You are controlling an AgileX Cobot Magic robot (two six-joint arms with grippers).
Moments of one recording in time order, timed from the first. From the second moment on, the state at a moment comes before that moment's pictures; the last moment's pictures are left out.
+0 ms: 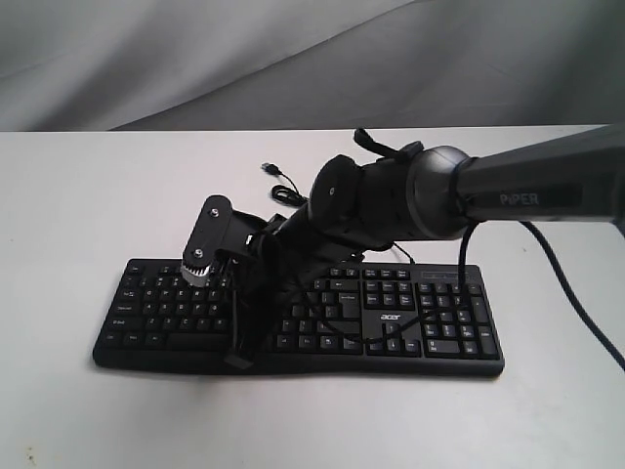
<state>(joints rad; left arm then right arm) 0.10 0.00 0.00 0.12 0.28 -0.07 0.73 2.11 -1.35 0.77 0.47 -1.32</state>
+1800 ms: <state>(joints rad) 0.10 0.00 0.00 0.12 0.28 -0.07 0.74 2.20 -1.45 0.75 0.44 -1.31</state>
